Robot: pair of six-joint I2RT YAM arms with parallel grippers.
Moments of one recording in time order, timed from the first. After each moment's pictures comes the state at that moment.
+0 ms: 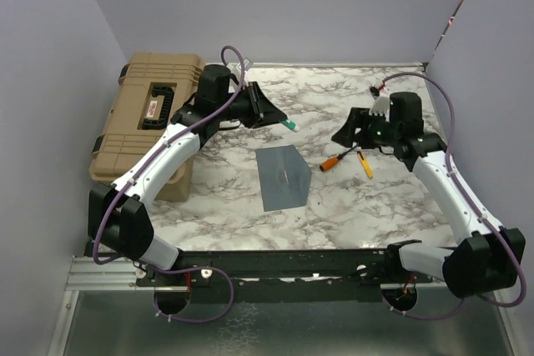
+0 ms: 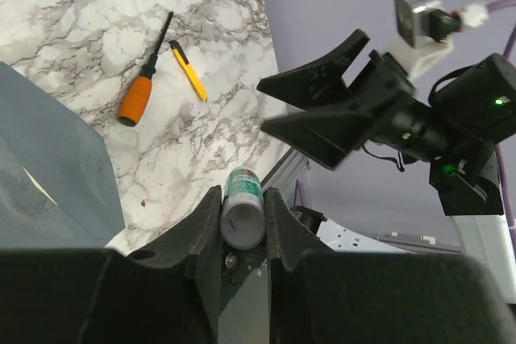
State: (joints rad) left arm -0.45 1.48 1.30 -0.23 0.63 -0.89; right arm 0.18 1.23 1.01 -0.50 -0.29 0.30
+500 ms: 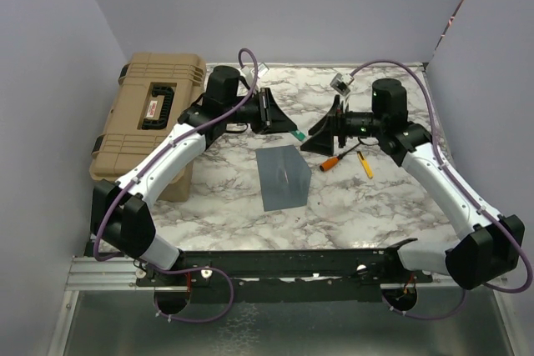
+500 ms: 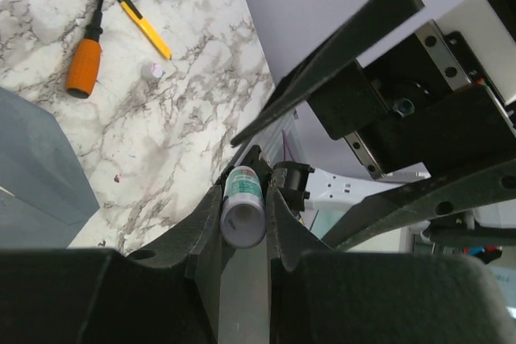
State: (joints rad) left arm -0.50 1.50 1.33 -0.24 0.76 -0.84; right arm 0.35 1.25 1.13 -0.29 -0.94 0.13
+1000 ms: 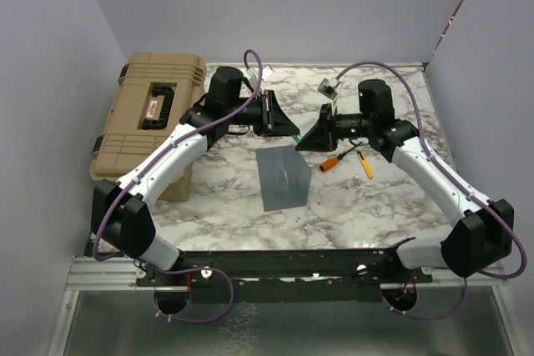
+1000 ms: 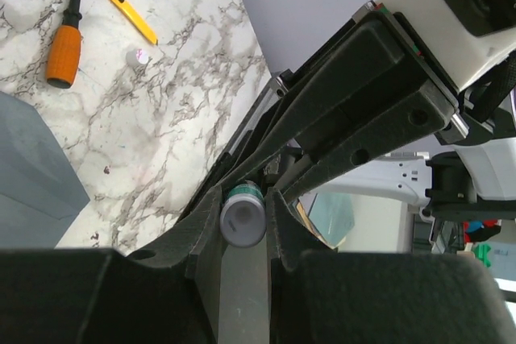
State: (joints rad) left arm -0.53 1.50 1.33 -0.24 0.81 -0.81; right arm 0.41 1.34 1.14 -0.30 -0.97 0.09
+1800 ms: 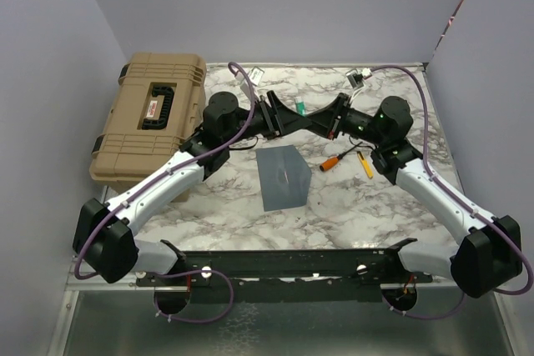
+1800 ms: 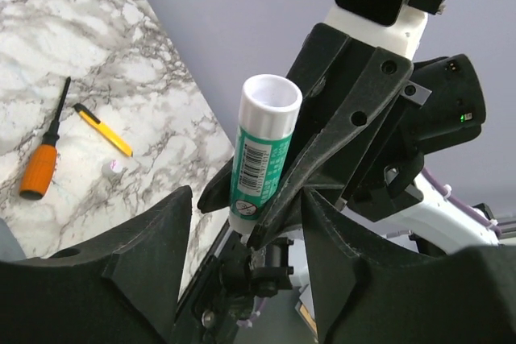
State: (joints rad) left arm -0.64 1.33 1.07 0.23 0.47 -0.97; right arm 0.41 1.21 0.89 0.41 -0.74 0.73
